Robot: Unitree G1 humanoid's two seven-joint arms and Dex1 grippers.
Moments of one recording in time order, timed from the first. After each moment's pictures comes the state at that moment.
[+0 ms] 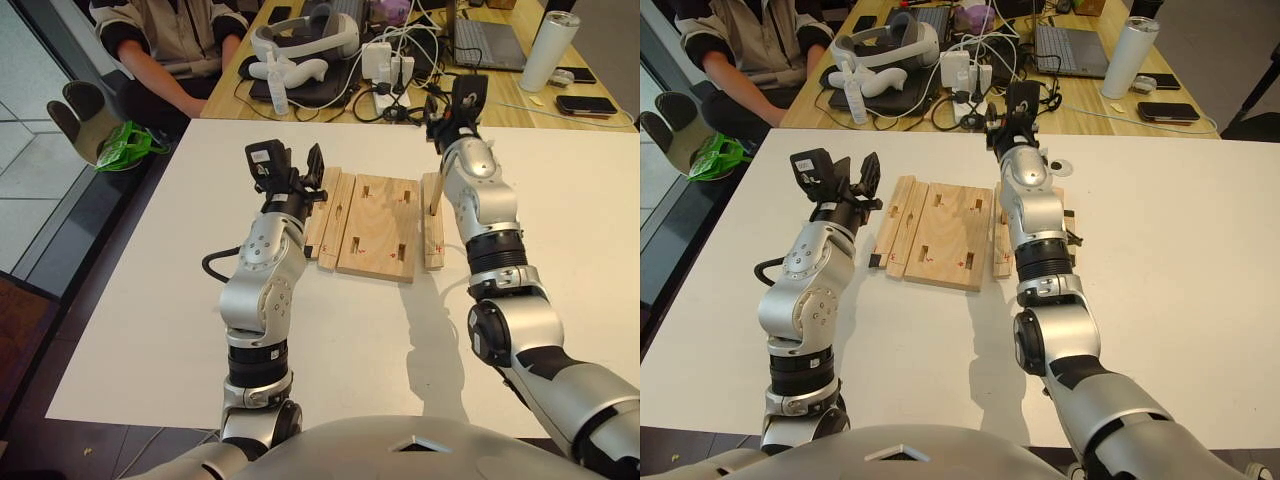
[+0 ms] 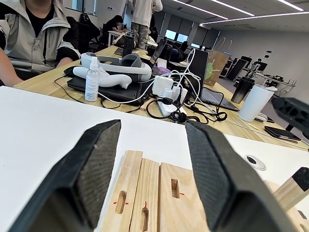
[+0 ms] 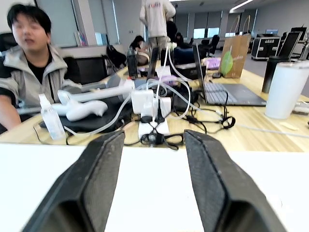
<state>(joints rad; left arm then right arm) -0.26 -0.07 0.02 -0.38 -0.24 0.61 0.12 -0.83 -0.01 -0.12 0.64 0.06 0.21 -0.05</state>
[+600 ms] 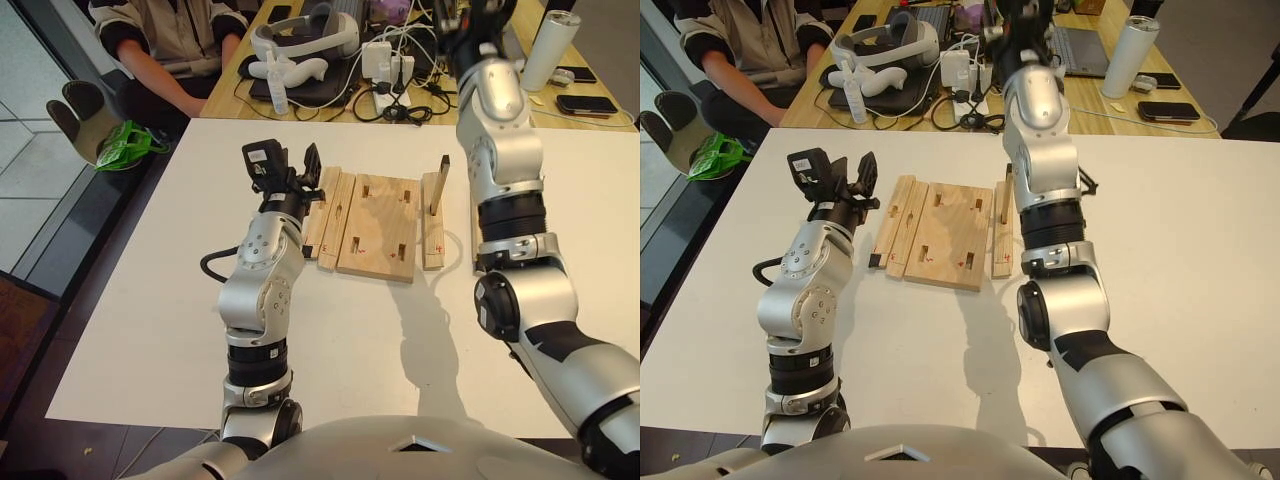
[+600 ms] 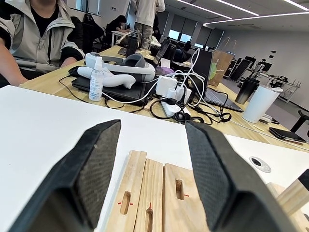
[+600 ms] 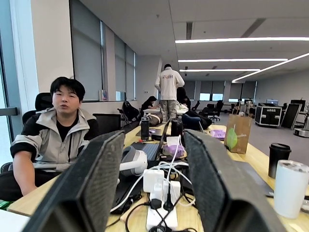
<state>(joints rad) -0.27 -0.07 0.03 -0.37 -0.24 0.61 0.12 -1.05 -0.06 -0.10 0.47 0.05 0.18 -0.01</state>
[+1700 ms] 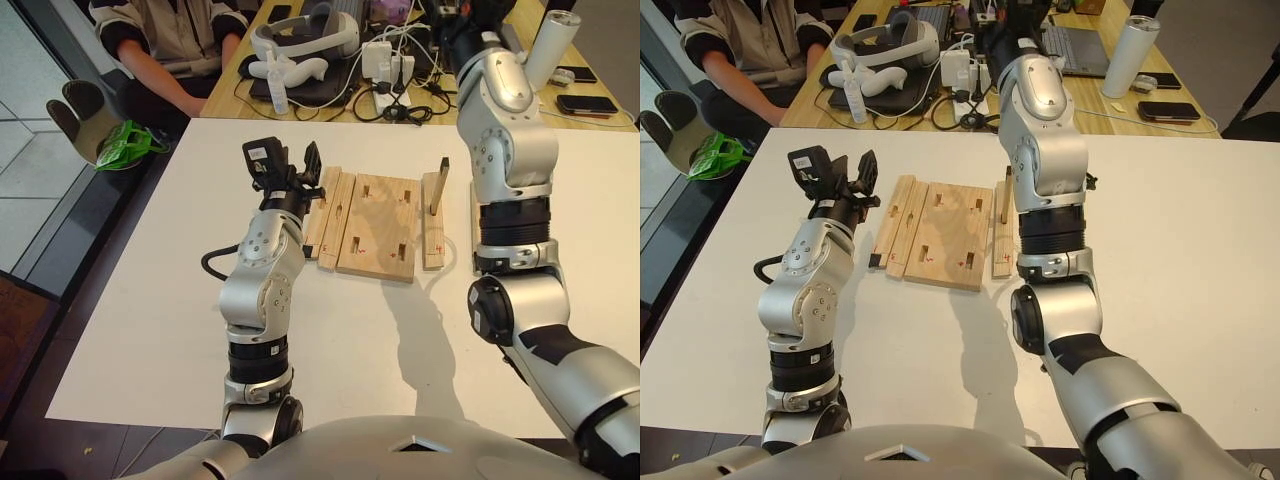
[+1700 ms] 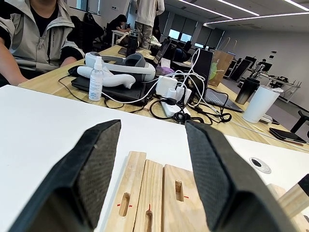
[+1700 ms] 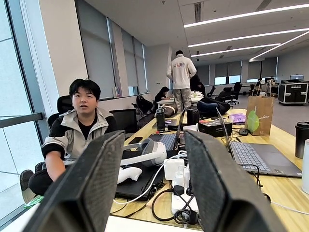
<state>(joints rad) -0.28 -0.07 0.03 -0.36 -0.24 0.61 0.12 -0.99 -0.02 -0.13 0.31 0.15 0.38 0.00</state>
